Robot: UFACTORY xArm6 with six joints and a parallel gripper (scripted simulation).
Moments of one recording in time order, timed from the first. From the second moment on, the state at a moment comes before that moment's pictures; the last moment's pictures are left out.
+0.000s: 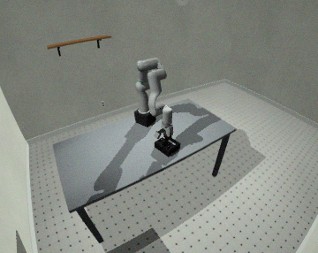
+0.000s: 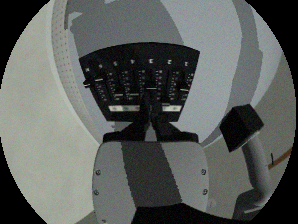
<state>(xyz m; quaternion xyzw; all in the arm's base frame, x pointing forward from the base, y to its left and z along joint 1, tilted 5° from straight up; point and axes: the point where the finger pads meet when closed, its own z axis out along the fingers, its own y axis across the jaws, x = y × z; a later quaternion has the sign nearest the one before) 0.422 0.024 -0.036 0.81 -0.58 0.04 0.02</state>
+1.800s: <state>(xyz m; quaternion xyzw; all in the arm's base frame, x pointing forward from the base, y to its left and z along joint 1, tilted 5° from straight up) 0.427 0.007 -0.035 0.81 -0.58 0.04 0.02</state>
